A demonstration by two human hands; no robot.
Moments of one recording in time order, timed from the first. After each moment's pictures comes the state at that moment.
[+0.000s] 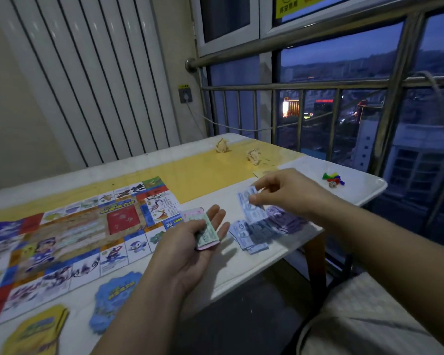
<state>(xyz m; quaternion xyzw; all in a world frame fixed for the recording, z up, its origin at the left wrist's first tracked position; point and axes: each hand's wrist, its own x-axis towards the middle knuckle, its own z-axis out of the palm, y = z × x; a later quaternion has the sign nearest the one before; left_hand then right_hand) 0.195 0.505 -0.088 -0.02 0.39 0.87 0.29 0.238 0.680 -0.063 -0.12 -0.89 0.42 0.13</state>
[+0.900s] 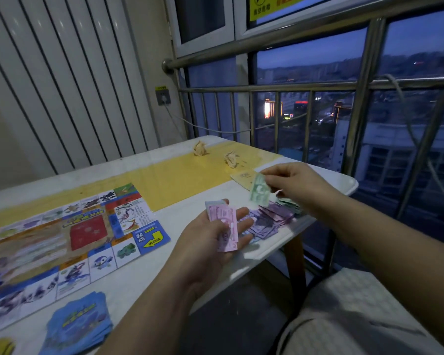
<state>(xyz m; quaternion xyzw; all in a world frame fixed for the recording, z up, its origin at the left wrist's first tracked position) 0.210 0.553 -0.093 0.11 0.49 0.80 0.34 0.238 0.737 -0.075 -0.18 -0.81 0.52 0.21</state>
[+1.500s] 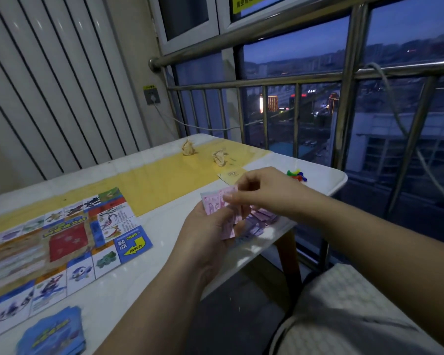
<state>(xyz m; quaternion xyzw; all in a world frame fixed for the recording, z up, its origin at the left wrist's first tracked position) 0.213 0.594 -0.091 0.13 0.53 0.79 0.28 0.253 0.726 -0.069 -0.06 -0.87 0.47 0.12</state>
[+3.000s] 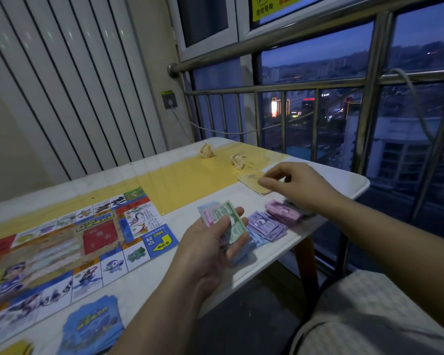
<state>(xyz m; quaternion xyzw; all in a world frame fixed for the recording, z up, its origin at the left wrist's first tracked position) 0.205 0.554 -0.093 0.06 0.50 0.81 0.30 0.236 0.744 -0.078 -0.14 -0.90 0.34 0.23</state>
